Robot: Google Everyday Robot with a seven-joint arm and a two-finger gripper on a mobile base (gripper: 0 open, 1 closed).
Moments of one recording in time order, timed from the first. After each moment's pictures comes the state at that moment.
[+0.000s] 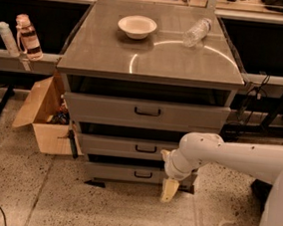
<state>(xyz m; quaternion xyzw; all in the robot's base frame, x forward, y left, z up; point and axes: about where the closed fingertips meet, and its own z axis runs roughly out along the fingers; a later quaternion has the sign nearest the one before) 0.528 -0.111 0.478 -0.69 0.70 0.08 0.15</state>
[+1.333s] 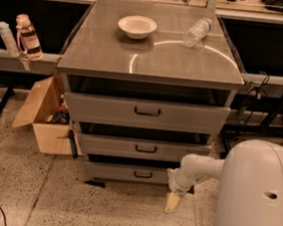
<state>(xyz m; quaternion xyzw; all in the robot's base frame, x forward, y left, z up) 0.546 -0.154 0.312 -0.65 0.74 0.11 0.12</state>
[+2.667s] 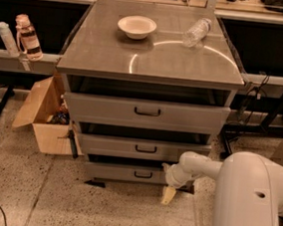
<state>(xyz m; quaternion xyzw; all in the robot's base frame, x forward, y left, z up) 0.595 -0.142 0.269 -0.67 0.71 0.12 0.17</state>
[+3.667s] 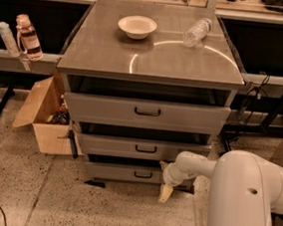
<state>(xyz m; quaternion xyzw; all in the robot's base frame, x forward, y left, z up) 0.612 -0.136 0.261 -0.68 0.70 0.10 0.18</state>
